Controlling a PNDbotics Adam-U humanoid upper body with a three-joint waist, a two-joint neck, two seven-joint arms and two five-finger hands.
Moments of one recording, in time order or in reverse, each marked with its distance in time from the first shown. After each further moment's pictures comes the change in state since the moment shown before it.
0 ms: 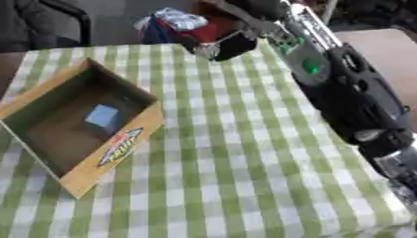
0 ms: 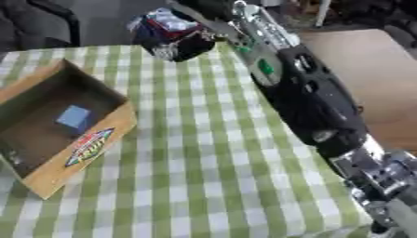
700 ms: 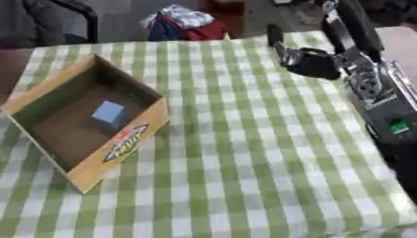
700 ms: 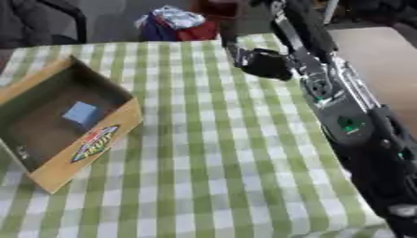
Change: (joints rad) left arm 0.029 0.008 0.011 0.000 -0.029 0.017 0.026; right arm 0.317 0.029 -0.067 -0.305 -0.212 0.189 -0.211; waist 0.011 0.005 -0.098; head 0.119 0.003
